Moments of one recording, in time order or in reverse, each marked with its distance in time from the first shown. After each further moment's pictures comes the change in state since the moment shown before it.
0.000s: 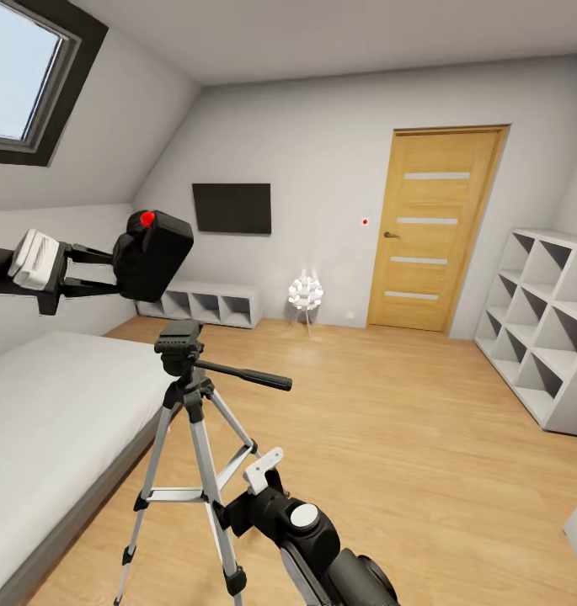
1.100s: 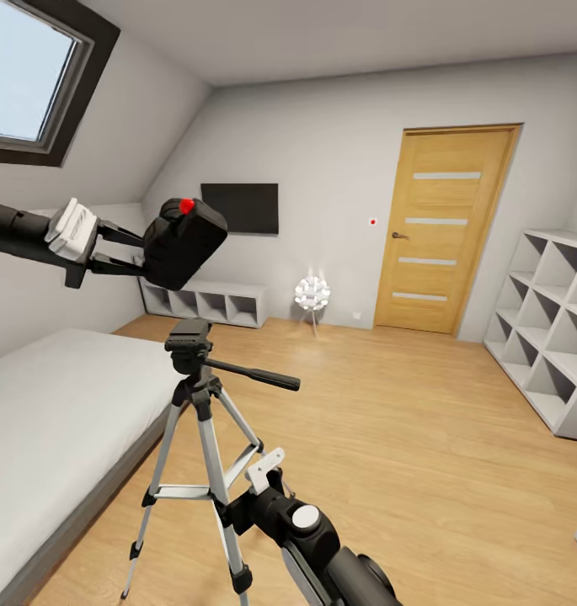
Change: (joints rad) left arm -0.256 -0.035 -0.277 0.040 0.005 0.095 -0.006; right arm -0.014 0.000 -0.005 0.065 -0.015 -0.072 0.008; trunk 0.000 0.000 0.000
